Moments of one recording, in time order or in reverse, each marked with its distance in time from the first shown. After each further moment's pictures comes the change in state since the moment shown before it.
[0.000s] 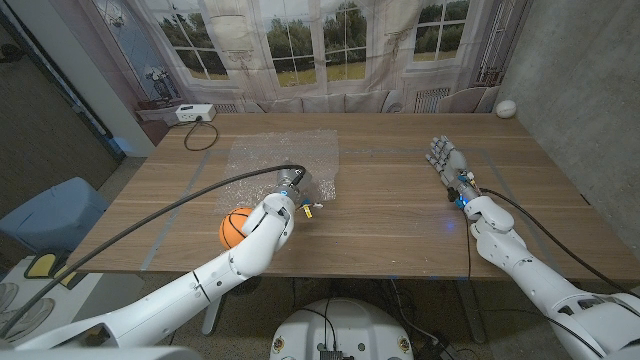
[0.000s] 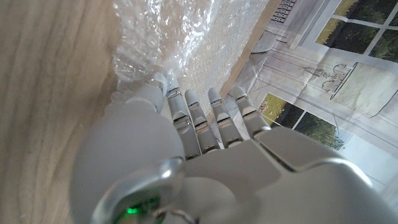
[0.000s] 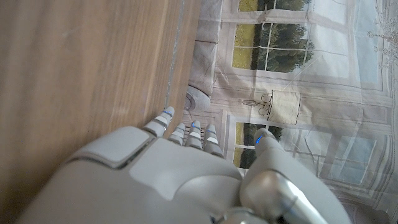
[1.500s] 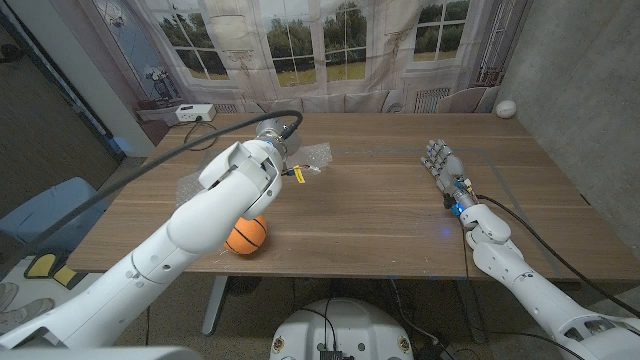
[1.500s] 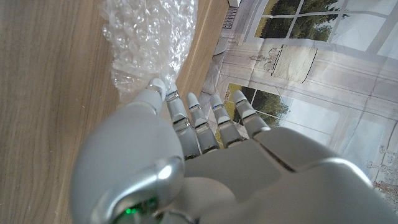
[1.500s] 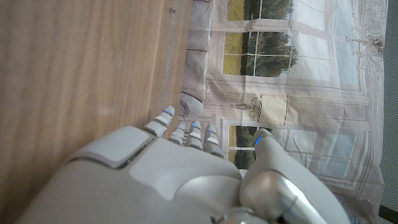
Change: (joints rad) left arm 0.036 0.031 -0.269 -0.593 0.066 -0.460 -0.650; left_hand -0.041 0.014 -0.024 0.040 0.024 -0.050 -0.043 0.068 0.094 -0.034 -0.006 -0.030 0.019 -0.064 0.003 -0.053 -0.005 -0.048 -0.020 -0.004 -0.003; right arm -0.101 0.005 0.009 -0.123 0.020 0.032 -0.030; right_hand -0.004 0.004 0.000 0.000 0.000 0.000 0.000 0.000 0.000 0.000 0.000 0.000 0.000 0.000 0.000 0.000 0.000 0.000 0.000 0.000 0.000
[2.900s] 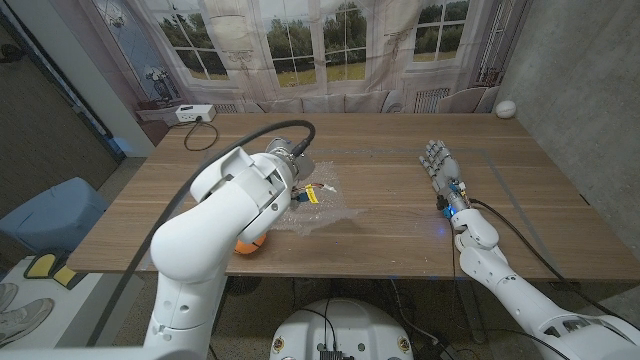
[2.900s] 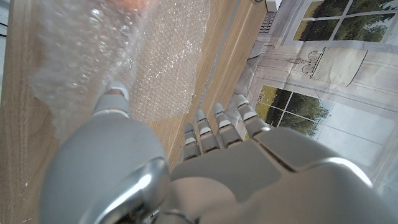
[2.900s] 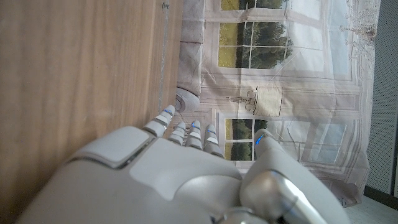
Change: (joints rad) left arm 0.252 -0.586 -0.191 -0.133 0.076 -0.589 -0.154; left_hand -0.178 -0.255 -0.264 0.043 0.107 -0.879 0.012 -0.320 -0.132 -0.298 0.099 -0.132 0.004 -0.137 0.040 -0.089 -0.009 -0.059 0.059 -0.040 -0.006; right arm 0.029 0.083 -0.006 0.087 -0.008 0.090 -0.016; right_hand -0.005 -0.005 0.000 0.000 0.000 0.000 0.000 0.000 0.000 0.000 0.000 0.000 0.000 0.018 0.000 0.000 0.000 0.016 -0.005 0.007 0.000
